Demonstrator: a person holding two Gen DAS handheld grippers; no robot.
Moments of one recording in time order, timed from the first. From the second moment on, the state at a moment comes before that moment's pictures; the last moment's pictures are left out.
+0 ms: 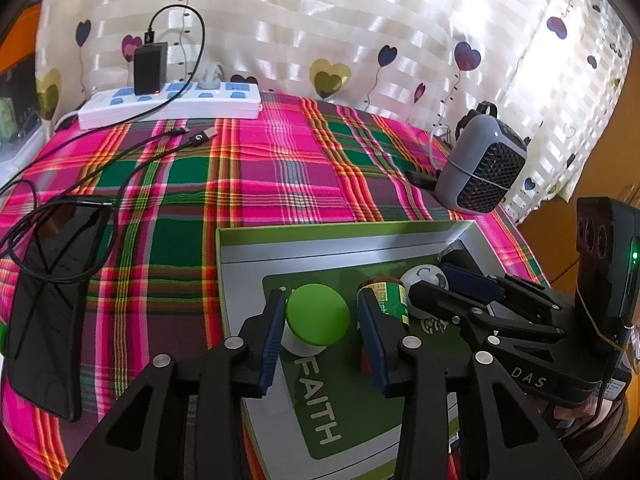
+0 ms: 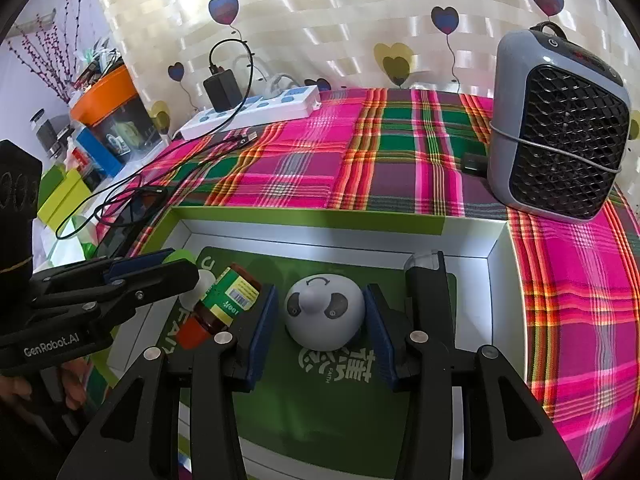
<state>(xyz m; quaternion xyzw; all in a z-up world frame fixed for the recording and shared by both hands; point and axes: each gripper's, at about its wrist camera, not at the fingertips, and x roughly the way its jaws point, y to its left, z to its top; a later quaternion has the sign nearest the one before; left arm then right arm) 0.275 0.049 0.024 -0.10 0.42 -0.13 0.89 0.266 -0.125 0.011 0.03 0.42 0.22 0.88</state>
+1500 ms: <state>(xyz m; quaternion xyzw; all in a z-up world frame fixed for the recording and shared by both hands) 0.168 0.080 0.046 -0.15 0.38 -0.12 0.90 0.179 -0.151 0.039 0.05 0.38 0.18 0.91</state>
